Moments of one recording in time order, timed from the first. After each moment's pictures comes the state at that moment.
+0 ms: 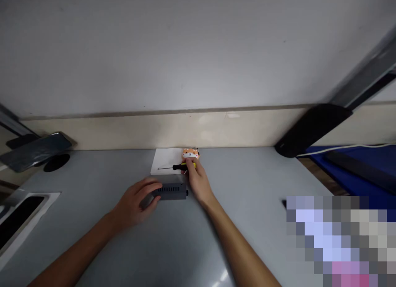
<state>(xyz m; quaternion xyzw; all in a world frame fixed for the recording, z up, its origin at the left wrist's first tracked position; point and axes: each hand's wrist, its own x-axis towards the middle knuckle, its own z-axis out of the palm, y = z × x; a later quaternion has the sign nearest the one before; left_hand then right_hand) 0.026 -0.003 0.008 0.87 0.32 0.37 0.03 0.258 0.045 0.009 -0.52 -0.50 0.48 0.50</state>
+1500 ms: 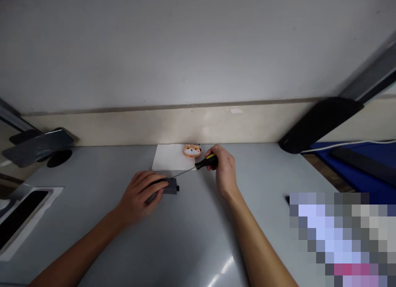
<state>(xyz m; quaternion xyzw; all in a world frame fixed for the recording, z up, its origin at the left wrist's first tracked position) 0.039 -0.007 0.016 0.87 0.31 0.37 -0.04 0.307 0.052 0.029 -0.50 -0.45 0.41 0.62</state>
